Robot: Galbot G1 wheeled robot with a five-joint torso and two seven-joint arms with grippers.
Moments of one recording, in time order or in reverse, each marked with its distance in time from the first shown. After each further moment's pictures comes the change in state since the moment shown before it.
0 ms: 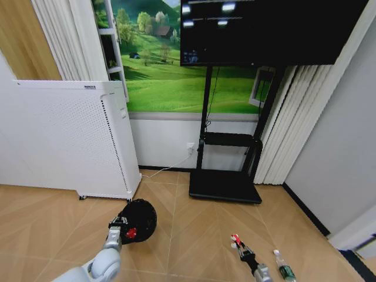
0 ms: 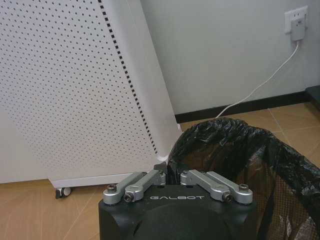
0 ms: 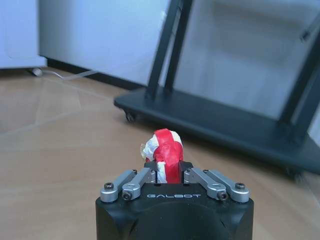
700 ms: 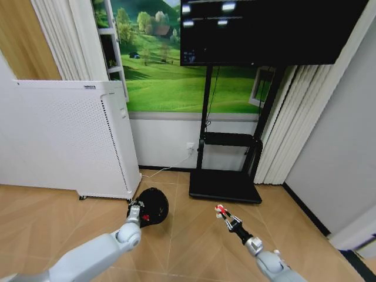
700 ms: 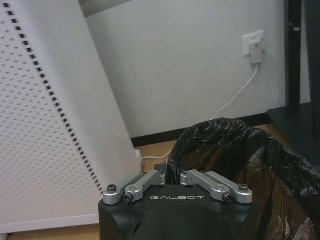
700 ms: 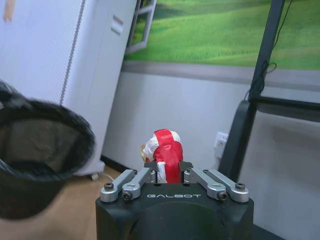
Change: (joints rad) left arm -0.511 -0.218 0.419 0.250 -0.152 0.002 0.003; right arm -0.072 -0.180 -0.098 0.656 0.057 -0.099 0.040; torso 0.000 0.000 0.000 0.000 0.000
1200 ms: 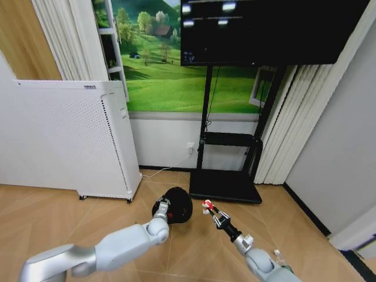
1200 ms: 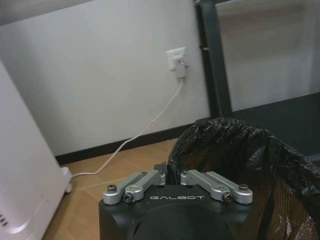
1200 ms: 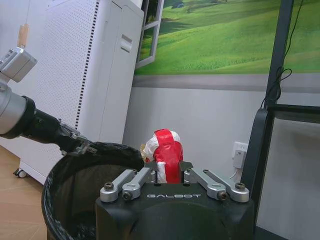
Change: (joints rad) left arm -0.144 -0.247 0.235 0.073 -0.060 -0.004 -0.053; right arm -0.020 0.007 -0.028 0.093 0.033 -0.019 0.000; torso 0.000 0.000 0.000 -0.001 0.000
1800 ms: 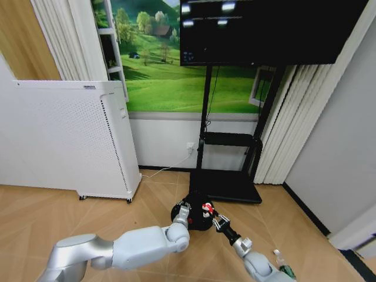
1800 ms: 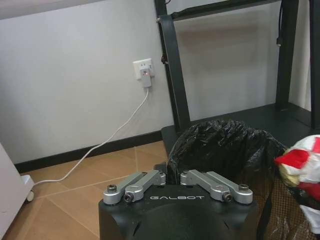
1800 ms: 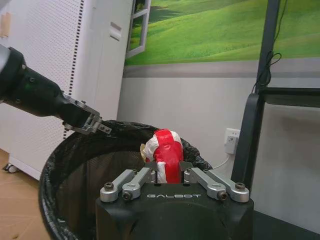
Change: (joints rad) left arm -0.038 -0.074 0.072 -0.096 -0.049 0.019 -0.070; right arm 0.005 0.051 -0.003 -0.070 -0.016 0.004 0.033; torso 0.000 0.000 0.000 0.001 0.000
